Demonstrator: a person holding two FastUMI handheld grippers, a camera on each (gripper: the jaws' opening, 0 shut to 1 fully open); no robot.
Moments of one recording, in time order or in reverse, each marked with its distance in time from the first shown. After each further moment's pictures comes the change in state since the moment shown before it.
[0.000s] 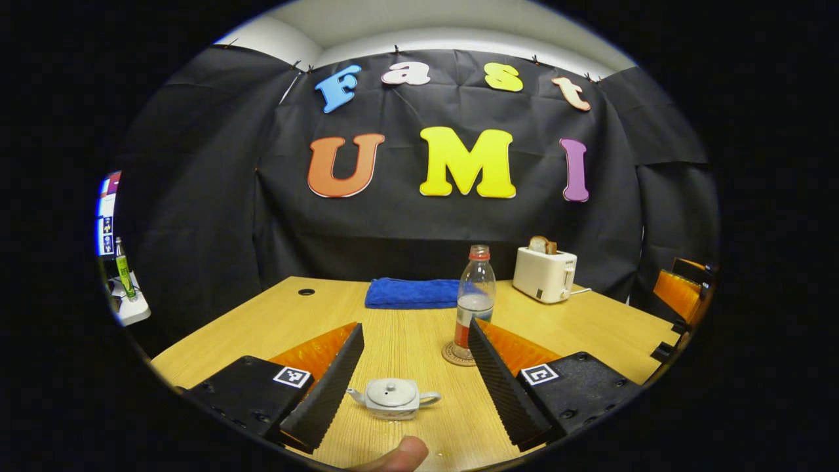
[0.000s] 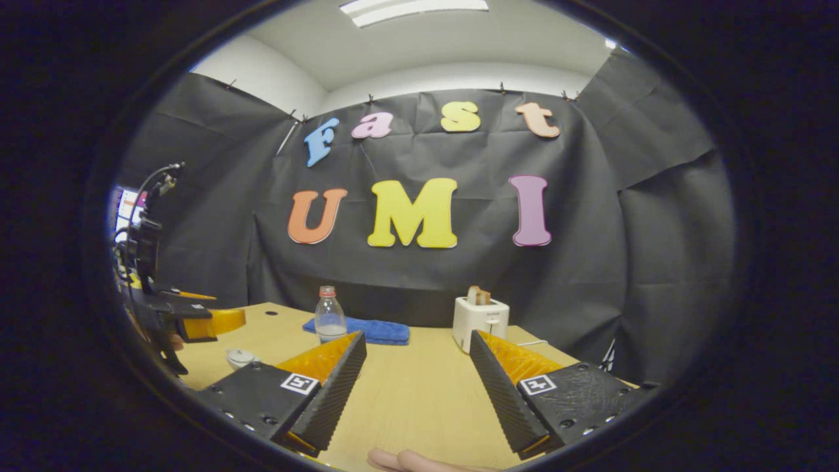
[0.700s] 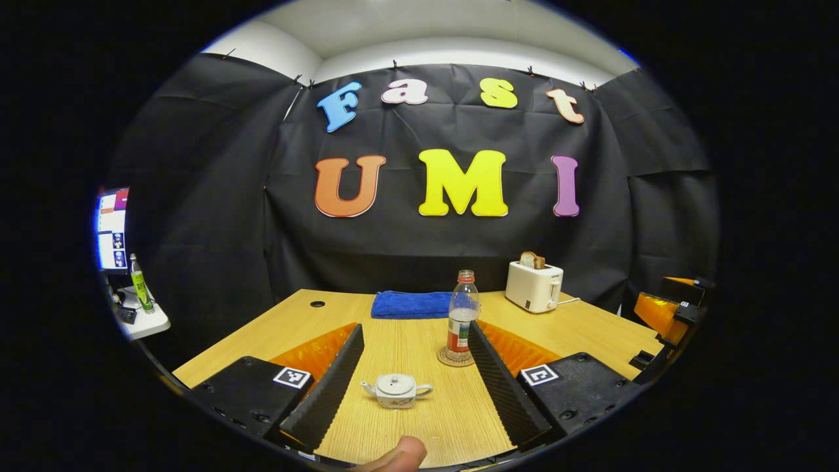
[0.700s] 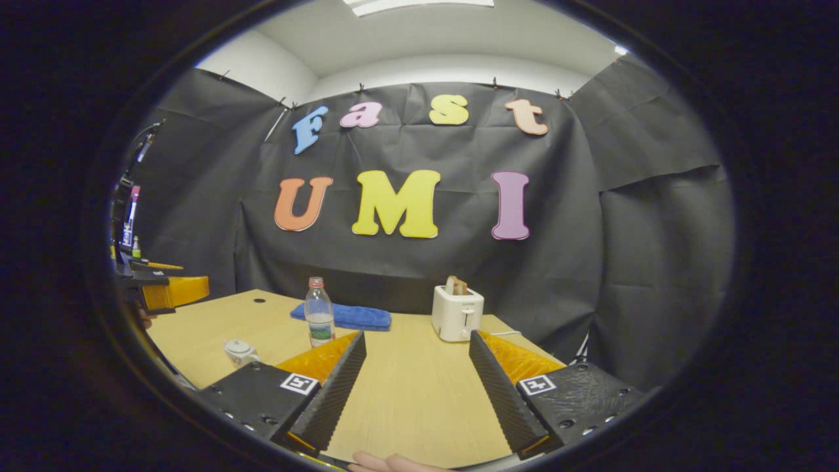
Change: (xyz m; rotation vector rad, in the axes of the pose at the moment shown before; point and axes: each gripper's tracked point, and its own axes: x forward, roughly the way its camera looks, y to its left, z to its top) left arm -0.044 -0.003 0.022 0.035 0.004 0.006; right arm -0.029 -0.014 0.006 -0.033 0.077 -0.057
